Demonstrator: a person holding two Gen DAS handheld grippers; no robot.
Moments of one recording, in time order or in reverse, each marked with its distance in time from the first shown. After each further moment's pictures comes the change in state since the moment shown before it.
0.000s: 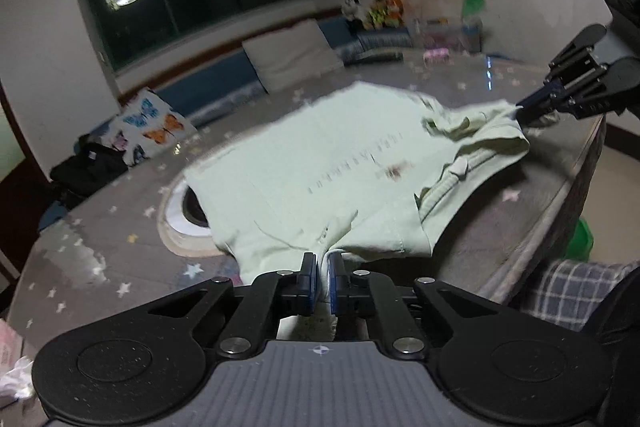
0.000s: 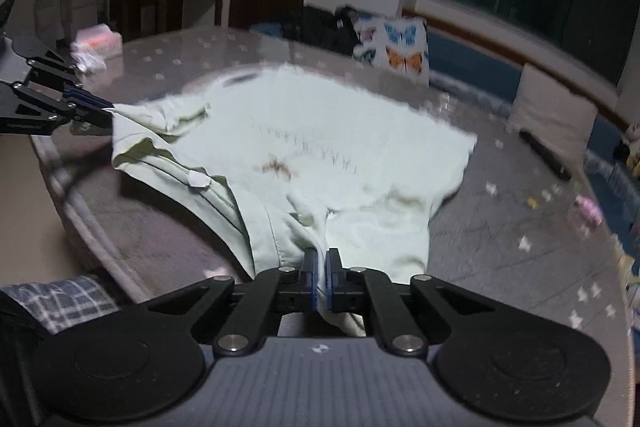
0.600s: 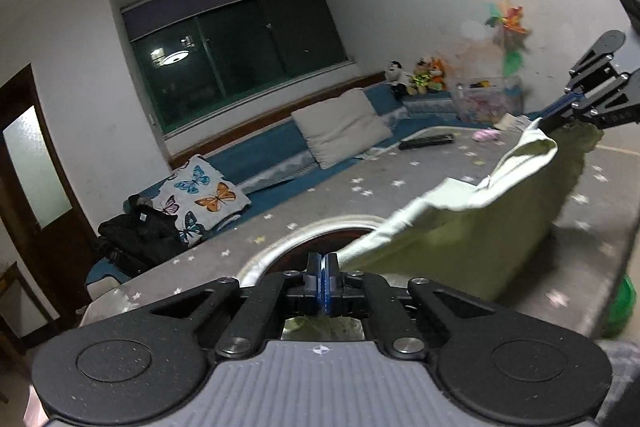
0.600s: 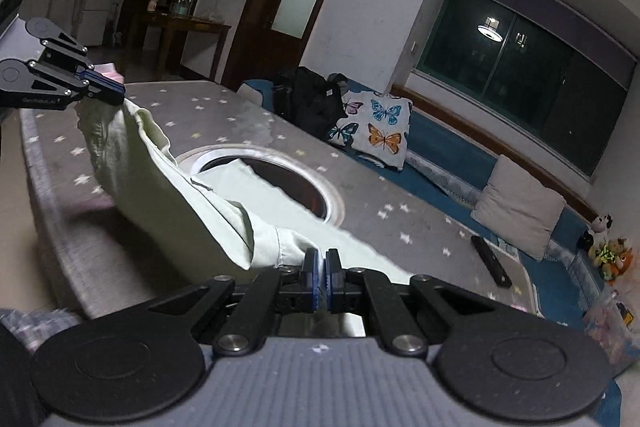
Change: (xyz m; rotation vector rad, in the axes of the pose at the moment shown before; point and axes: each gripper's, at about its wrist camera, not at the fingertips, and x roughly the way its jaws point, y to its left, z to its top) left arm -0.001 0.040 0.070 -0.005 -0.189 0.153; right arm -0.049 -0.013 0.077 -0.150 -0.164 -0.098
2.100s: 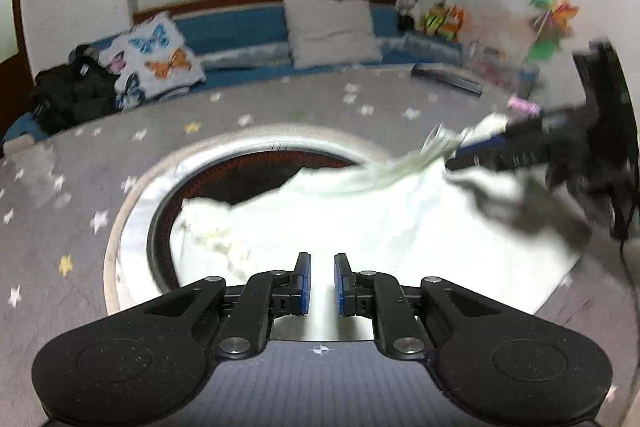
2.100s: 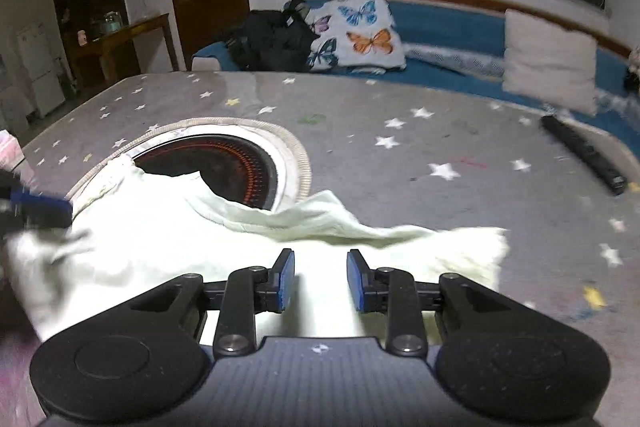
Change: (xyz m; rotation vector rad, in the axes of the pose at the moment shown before) left arm 0.186 0.033 -0.032 -0.313 0.334 -0.182; right arm 0.274 -0.093 -0.025 0.423 0.215 0.137
